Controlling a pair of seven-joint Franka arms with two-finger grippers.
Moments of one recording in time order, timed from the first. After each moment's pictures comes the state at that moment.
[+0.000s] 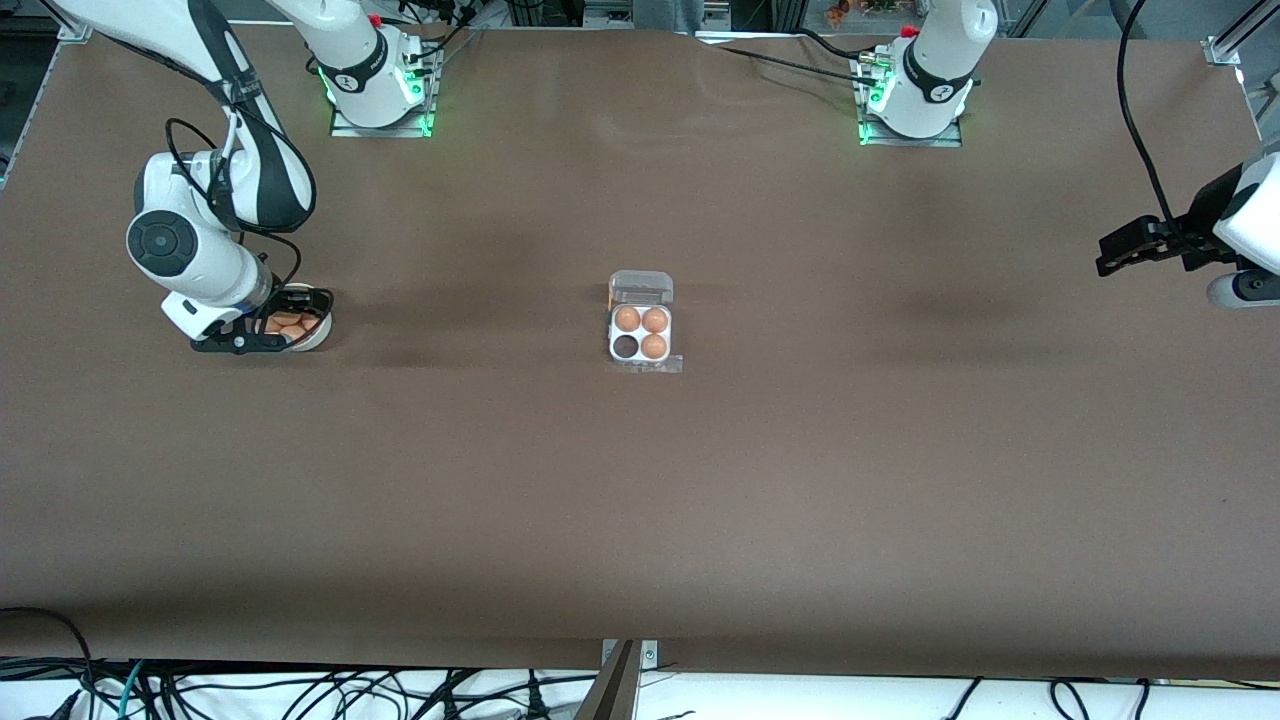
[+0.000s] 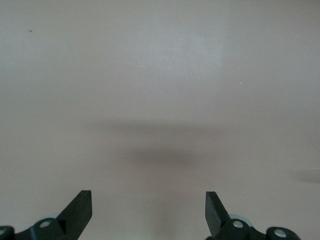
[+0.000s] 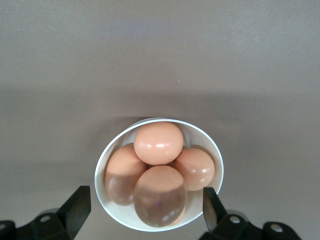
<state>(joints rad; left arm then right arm) -0.01 0.03 0.05 -1.64 0.04 1.58 -0.05 0.07 0.23 -0.10 -2.30 -0.21 2.37 0.09</state>
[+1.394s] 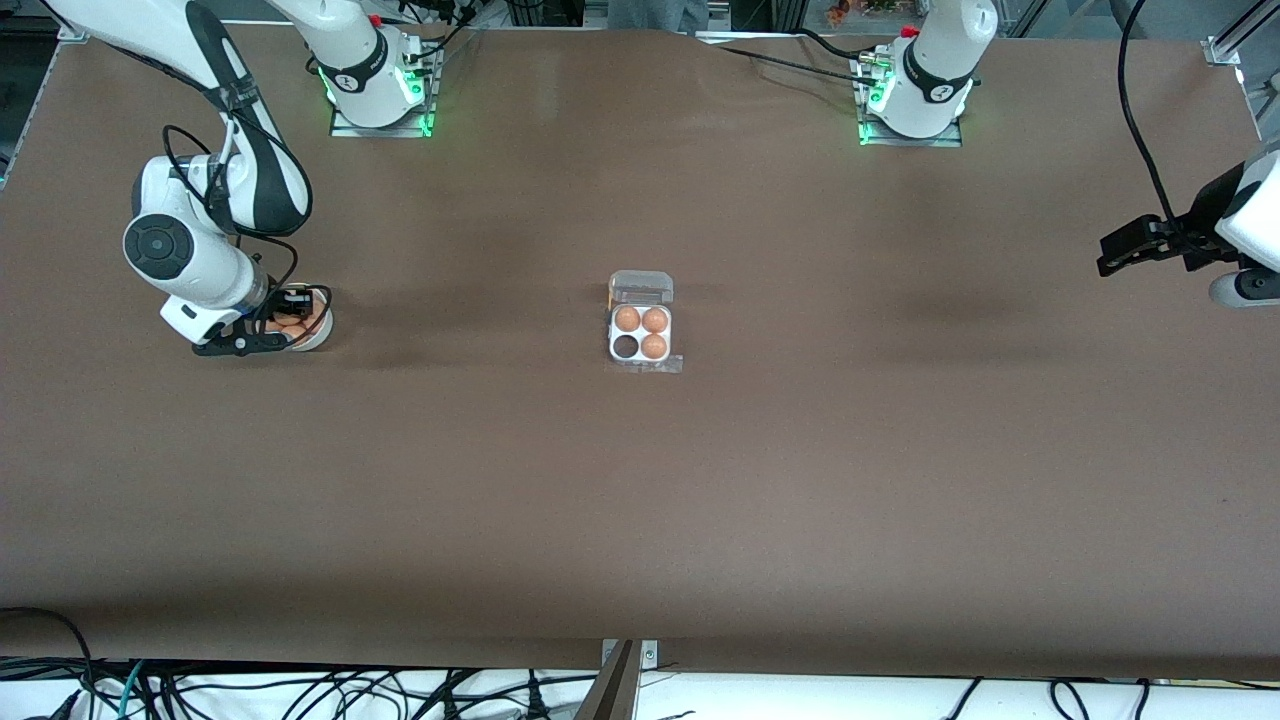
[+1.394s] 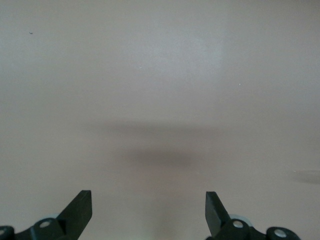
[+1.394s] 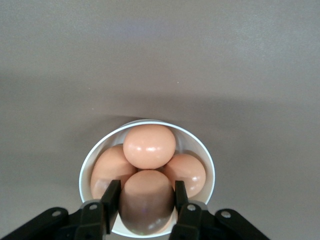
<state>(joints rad) -0.01 0.03 0.05 -1.63 0.04 1.58 -0.05 0.06 0.25 -0.11 -2.30 -0.22 2.38 0.00</state>
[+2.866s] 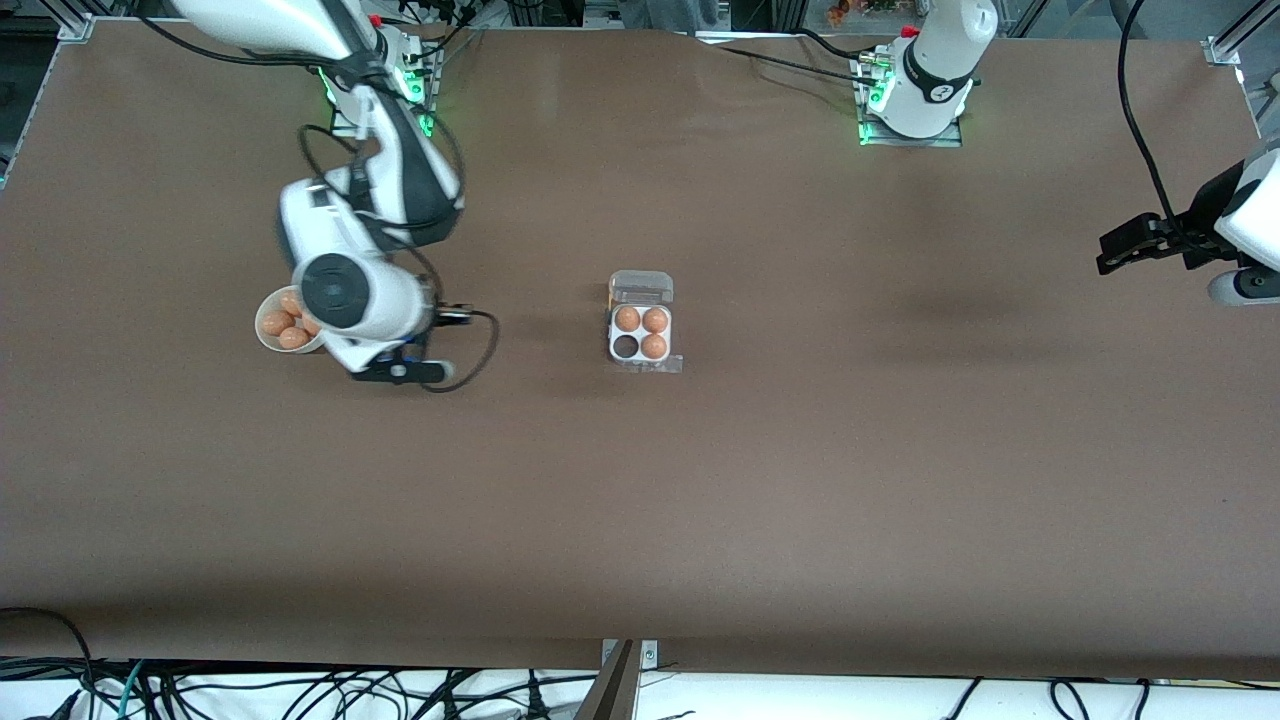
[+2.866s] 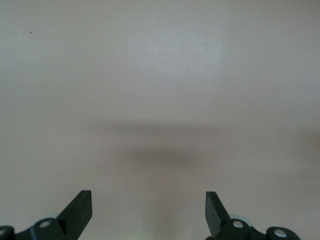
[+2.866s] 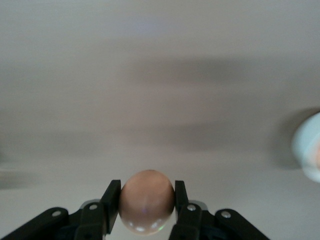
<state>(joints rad) -0.01 0.03 0.05 -1.63 0.04 1.57 -0.05 0.50 0.44 -0.06 -1.73 0.11 1.88 0.45</state>
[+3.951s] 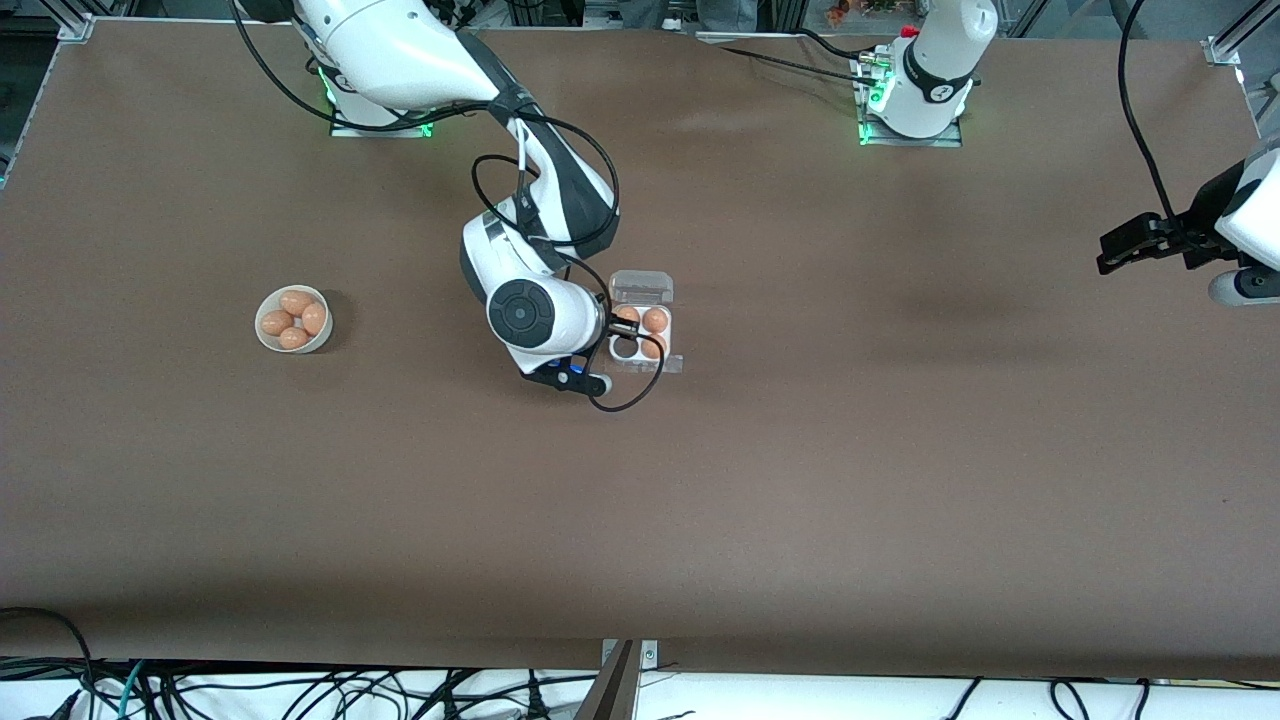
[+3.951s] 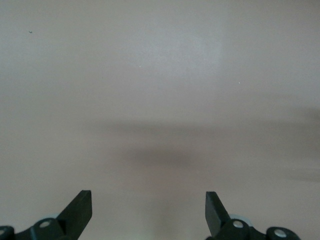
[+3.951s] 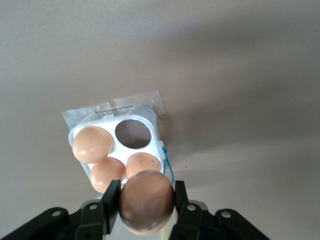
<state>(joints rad) -0.01 0.03 0.05 -1.63 0.04 1.57 -0.05 0.68 0.77 -0.06 -1.33 0.40 1.91 0.71</state>
